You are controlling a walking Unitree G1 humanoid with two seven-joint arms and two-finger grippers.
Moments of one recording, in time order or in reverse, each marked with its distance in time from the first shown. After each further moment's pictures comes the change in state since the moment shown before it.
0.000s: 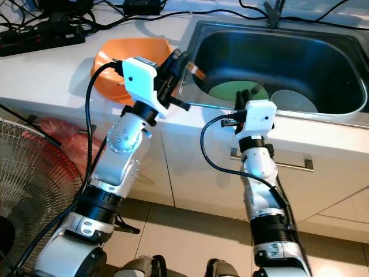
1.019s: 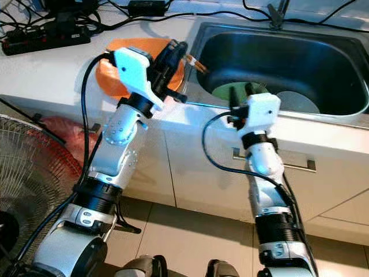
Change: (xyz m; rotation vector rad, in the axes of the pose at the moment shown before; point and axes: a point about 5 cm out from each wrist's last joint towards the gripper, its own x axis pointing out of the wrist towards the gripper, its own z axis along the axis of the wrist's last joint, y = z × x) left arm 0.007 0.011 0.006 -0.044 -0.039 -0.007; right arm 0.003 0.004 0.012 -0.002 -0.034 0.063
